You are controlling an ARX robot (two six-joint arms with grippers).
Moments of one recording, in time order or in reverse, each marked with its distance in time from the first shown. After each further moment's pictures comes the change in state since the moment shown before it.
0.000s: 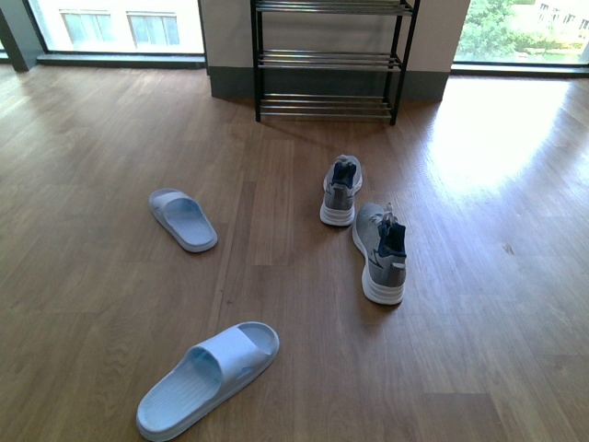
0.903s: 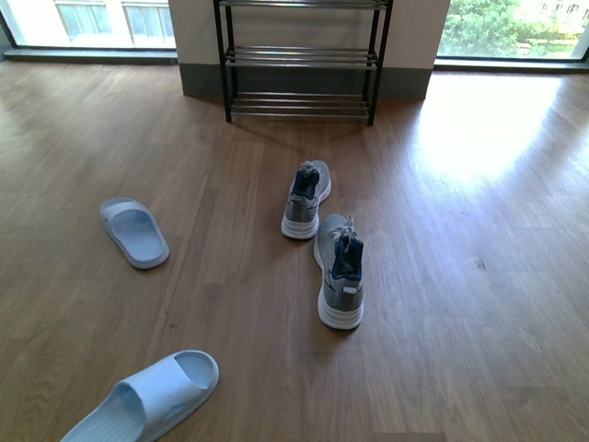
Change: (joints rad) left arm 0.000 0.000 0.000 0.000 0.000 0.000; right arm 0.002 -0.001 0.000 0.000 0.002 0.000
